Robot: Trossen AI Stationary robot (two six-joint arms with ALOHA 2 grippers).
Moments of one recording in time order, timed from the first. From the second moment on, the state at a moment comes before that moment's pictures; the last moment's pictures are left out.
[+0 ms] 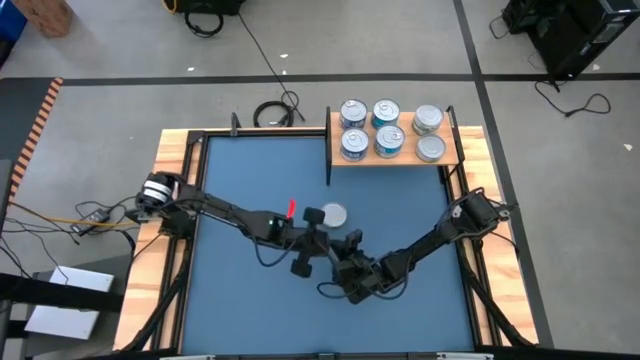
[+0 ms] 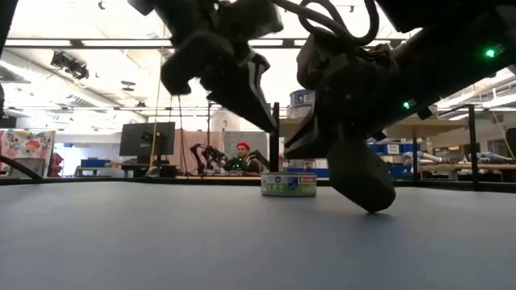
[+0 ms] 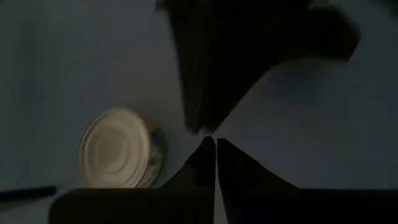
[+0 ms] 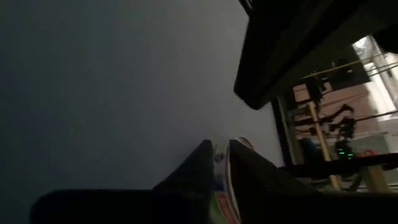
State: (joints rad) left arm -0.23 1.79 1.22 -0.32 -0.27 0.21; right arm 0.48 2.02 1.03 0.07 1.06 -0.19
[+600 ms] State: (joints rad) left arm -0.07 1.81 1.10 -0.12 -0.15 0.38; right arm 0.49 1.72 0.93 -0.25 0.80 0.15
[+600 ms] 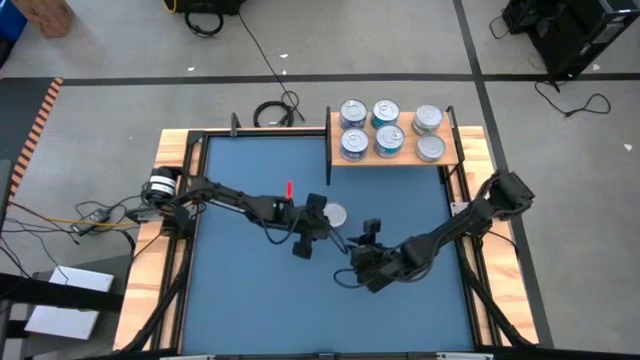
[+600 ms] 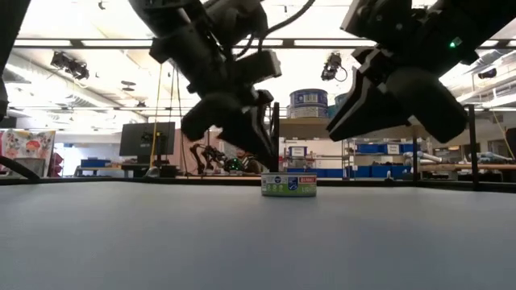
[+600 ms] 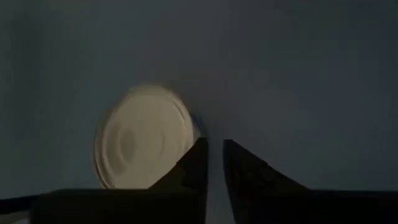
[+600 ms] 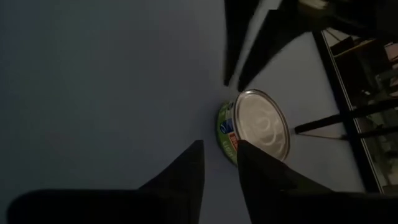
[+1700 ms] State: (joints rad) left arm -0.07 1.90 1.13 -0.14 -0.28 0.50; right arm 0.49 1.71 0.92 -0.21 0.80 0.11
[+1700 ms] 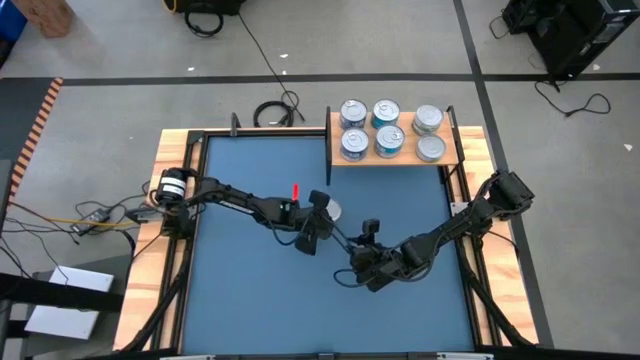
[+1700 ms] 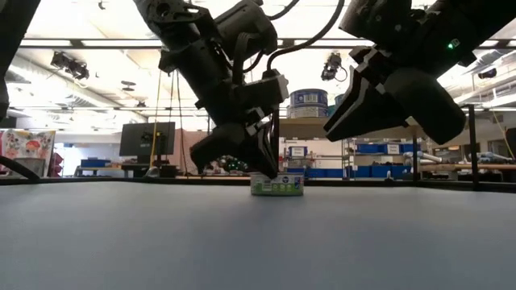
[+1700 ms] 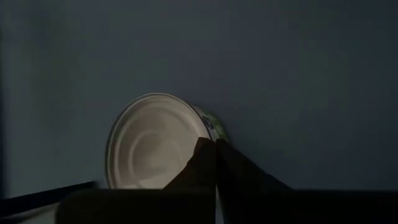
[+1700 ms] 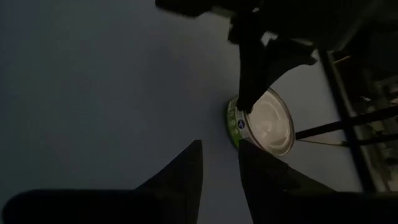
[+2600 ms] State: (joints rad) left arm -0.07 1.90 1.25 -0.22 -0.07 0.27; right arm 0.46 1.92 0.92 -0.09 0.97 -0.05
